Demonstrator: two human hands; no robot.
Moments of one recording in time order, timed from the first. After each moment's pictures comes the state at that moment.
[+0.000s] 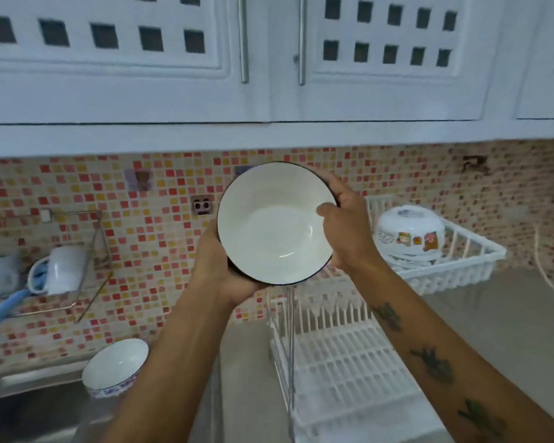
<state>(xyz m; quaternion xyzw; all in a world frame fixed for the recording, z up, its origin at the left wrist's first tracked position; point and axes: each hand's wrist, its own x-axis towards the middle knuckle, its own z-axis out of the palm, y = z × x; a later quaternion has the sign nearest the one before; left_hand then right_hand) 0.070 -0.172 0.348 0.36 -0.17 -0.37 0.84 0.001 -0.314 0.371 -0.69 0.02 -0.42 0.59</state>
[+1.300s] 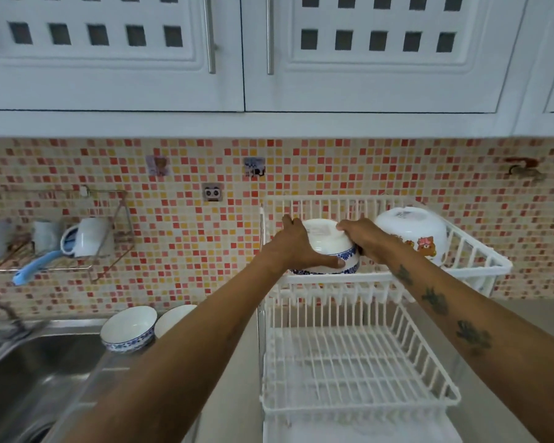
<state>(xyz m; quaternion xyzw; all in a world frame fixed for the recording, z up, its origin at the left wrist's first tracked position) 0.092 -0.335 0.304 0.92 -0.31 0.02 0.25 0.044 -0.487 0.321 -0.81 0.22 -0.13 0.53</state>
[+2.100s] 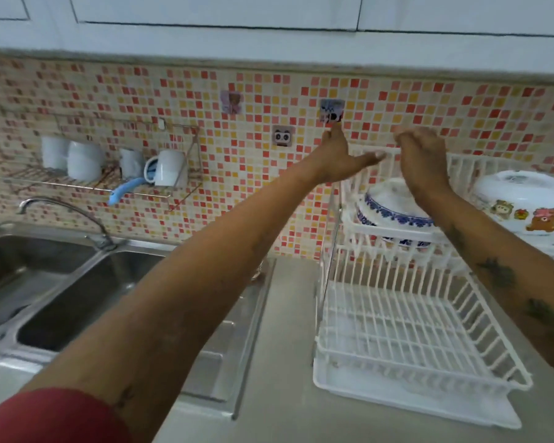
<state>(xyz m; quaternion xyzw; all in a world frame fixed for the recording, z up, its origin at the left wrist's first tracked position) 0.110 -0.253 0.353 0.88 -0.28 0.03 0.38 0.062 -0.397 0.343 -0.80 0.05 -0.39 0.46</state>
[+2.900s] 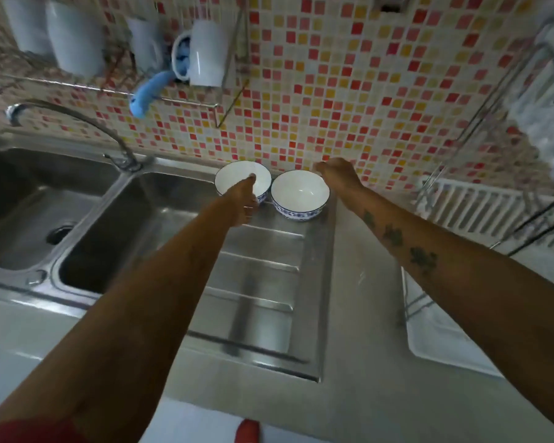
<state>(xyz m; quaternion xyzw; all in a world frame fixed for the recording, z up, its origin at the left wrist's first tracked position) 0.271 0.006 0.079 0.68 0.20 -0.29 0.65 0.269 -0.198 0.107 -0.85 0.18 0.04 0.50</state>
